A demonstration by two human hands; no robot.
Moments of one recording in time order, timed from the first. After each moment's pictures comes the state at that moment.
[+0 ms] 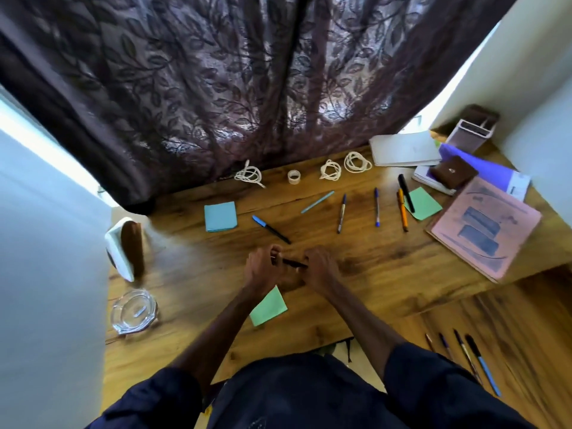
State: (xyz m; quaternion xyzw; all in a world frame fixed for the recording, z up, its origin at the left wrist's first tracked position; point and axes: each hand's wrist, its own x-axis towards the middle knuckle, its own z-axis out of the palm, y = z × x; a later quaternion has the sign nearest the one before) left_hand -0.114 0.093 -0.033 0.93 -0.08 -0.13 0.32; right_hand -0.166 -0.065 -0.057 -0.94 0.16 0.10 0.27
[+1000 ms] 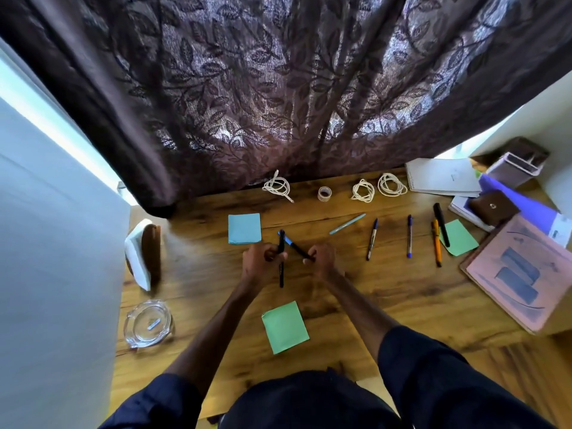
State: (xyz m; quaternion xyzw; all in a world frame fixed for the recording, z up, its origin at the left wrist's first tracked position) left_hand -0.032 0.142 -0.019 0.92 -0.06 -0.15 0.37; right_hand -0.059 -0.055 -0.130 -0.91 0.21 0.10 0.34
